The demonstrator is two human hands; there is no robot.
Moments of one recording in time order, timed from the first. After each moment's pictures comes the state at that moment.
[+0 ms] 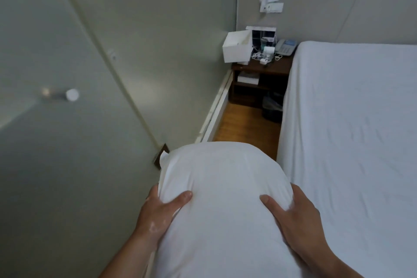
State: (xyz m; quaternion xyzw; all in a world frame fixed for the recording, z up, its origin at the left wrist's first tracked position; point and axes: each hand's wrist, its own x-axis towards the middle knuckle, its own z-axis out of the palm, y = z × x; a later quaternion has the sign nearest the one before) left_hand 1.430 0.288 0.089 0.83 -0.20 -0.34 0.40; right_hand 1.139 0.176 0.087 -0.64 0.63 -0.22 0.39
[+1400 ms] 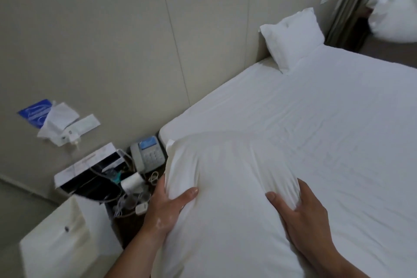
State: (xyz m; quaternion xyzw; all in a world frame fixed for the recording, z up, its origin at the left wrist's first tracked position) left_hand 1.388 -0.909 0.098 0.54 -0.59 -0.55 0.25; right_hand 1.158 -0.713 0.092 -0.25 0.84 -0.45 0.17
